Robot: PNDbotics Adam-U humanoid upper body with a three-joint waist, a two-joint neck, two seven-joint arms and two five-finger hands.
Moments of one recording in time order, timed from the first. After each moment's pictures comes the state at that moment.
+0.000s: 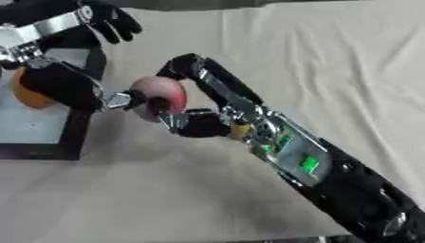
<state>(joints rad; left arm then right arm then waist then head) -0.85 0.74 -0.42 -1.99 -0.37 0.58 -0.59 -0.80 -0.26 0.64 -1.66 0.10 0.05 -0.06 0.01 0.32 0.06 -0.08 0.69</state>
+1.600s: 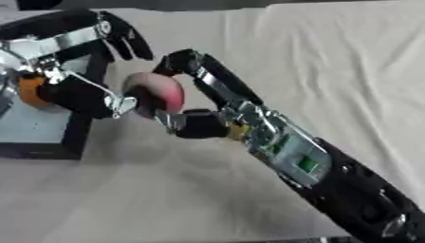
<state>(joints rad) -0.85 0.73 -0.43 -2.00 -0.39 0.57 -0.65 -0.82 -0.25 0.64 -1.67 0.14 -0.01 -0.07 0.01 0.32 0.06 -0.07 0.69</state>
